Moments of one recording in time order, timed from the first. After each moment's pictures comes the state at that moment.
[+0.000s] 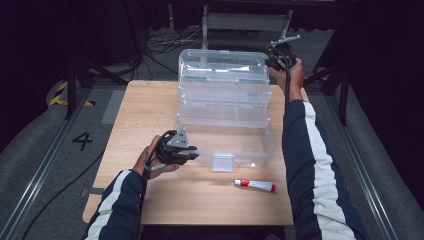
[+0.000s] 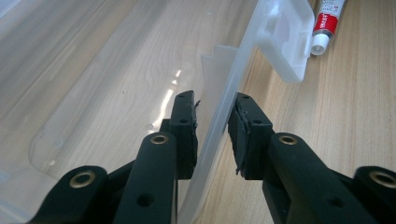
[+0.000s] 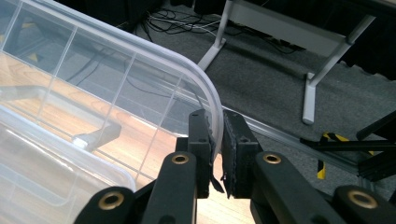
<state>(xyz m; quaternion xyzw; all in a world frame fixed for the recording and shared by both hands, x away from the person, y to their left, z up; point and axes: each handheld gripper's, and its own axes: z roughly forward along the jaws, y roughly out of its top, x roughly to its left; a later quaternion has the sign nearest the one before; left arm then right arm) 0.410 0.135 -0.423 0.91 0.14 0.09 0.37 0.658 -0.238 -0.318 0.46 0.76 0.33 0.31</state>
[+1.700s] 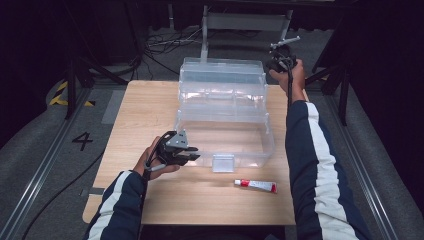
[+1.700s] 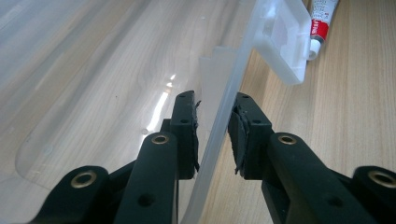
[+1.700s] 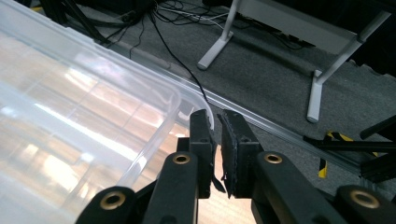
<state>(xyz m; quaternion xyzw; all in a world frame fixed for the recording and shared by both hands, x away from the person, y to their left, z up) 0.410 0.135 -0.427 0.91 0.14 0.08 0.39 0.653 -0.243 -0.322 0.45 0.78 0.32 0.30</state>
